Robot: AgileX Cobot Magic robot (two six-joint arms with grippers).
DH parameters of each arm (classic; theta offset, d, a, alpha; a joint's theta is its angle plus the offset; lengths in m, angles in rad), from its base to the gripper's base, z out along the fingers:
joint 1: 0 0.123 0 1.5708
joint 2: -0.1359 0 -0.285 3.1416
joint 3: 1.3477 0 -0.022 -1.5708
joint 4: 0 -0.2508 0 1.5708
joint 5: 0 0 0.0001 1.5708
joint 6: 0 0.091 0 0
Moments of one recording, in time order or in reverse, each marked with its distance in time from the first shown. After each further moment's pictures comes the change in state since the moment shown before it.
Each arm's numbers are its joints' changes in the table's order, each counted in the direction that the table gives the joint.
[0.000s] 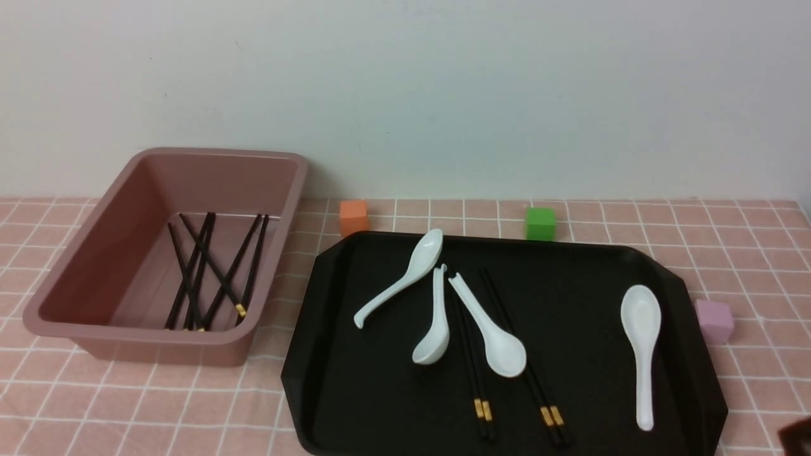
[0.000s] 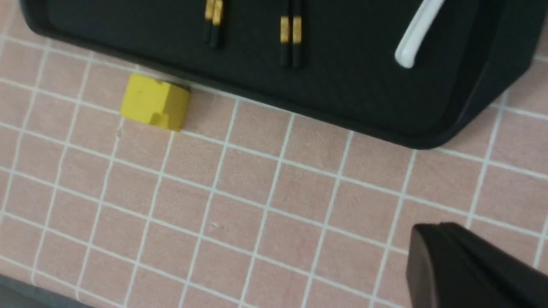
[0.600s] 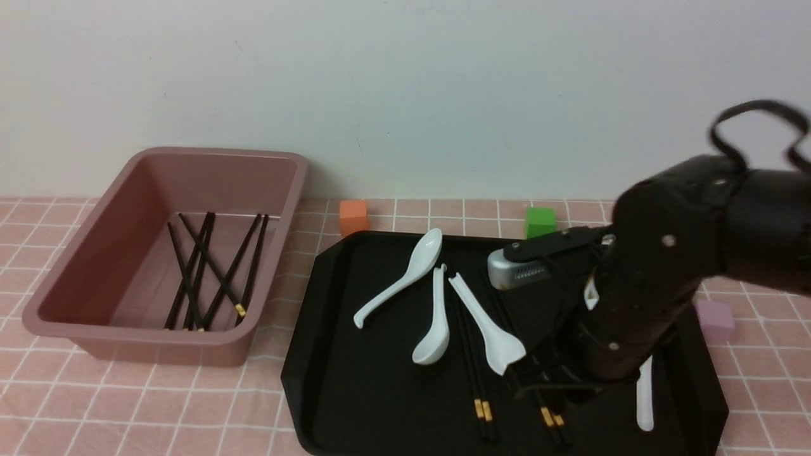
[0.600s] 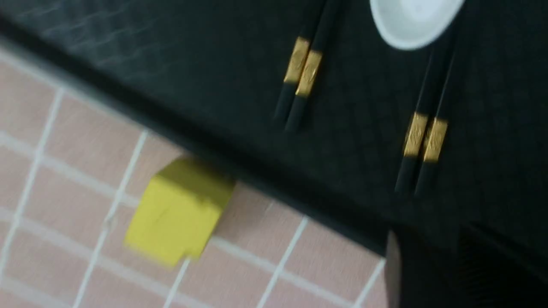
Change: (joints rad) right arm 0.413 -0.751 -0.360 0.246 -0.154 0.327; left arm 0.000 0.000 0.000 0.000 0.000 0.000
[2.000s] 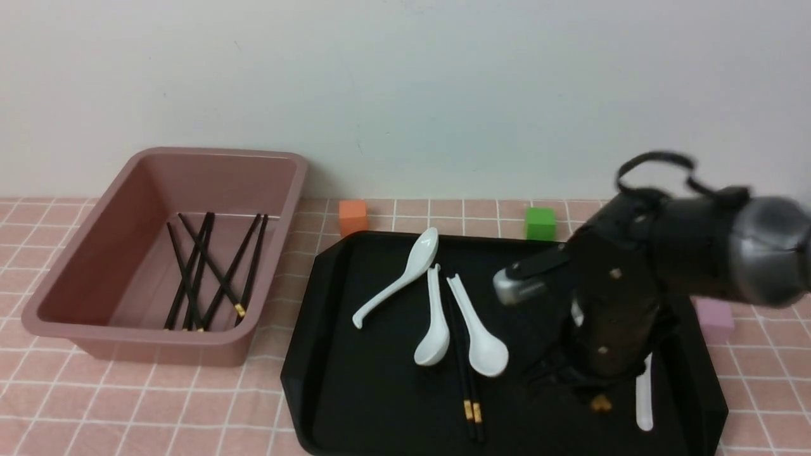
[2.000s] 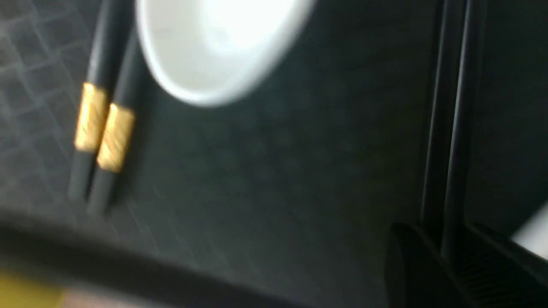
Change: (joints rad) right arm -0.012 -0.052 -0.018 0.254 0.014 0.132; left arm 0.000 0.000 0.000 0.001 0.000 0.000
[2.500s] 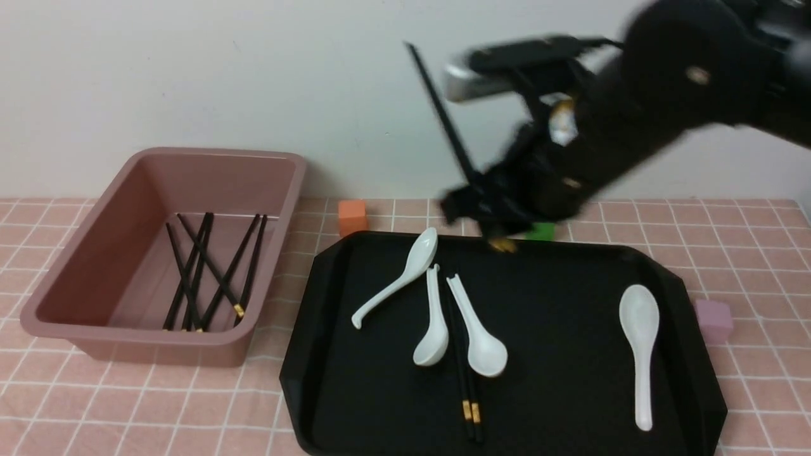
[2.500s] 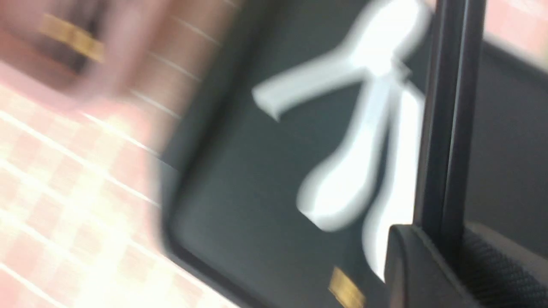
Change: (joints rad) right arm 0.154 0.044 -0.496 -0.158 0.064 -0.075; left arm 0.000 0.000 0.000 0.000 0.000 0.000
